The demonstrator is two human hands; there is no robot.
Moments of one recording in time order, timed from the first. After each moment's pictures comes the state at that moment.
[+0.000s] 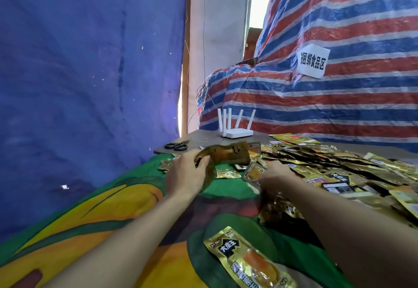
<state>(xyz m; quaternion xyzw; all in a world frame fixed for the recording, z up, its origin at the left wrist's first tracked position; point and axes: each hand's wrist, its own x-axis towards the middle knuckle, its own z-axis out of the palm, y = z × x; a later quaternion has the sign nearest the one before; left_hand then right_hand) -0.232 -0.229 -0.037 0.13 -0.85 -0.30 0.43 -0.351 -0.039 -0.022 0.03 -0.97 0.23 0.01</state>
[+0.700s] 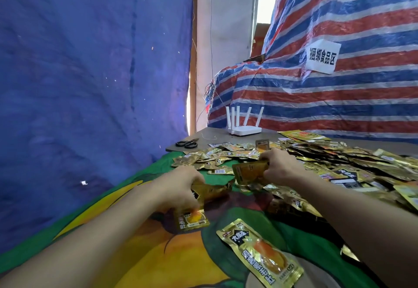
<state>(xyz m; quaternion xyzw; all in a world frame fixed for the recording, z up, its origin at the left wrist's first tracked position) -0.160 -0.261 -0.012 0.02 -0.98 -0.17 0.06 -0.312 -0.037 0.000 0.22 -0.96 0.15 0.11</state>
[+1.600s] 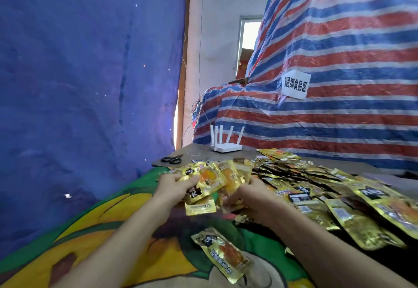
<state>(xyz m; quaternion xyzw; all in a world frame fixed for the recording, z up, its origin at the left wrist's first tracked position) -0.143 -0.203 0.002 0.16 -0.74 -0.61 0.22 -0.190 -0.012 0.023 0.12 -0.72 0.66 -0.15</state>
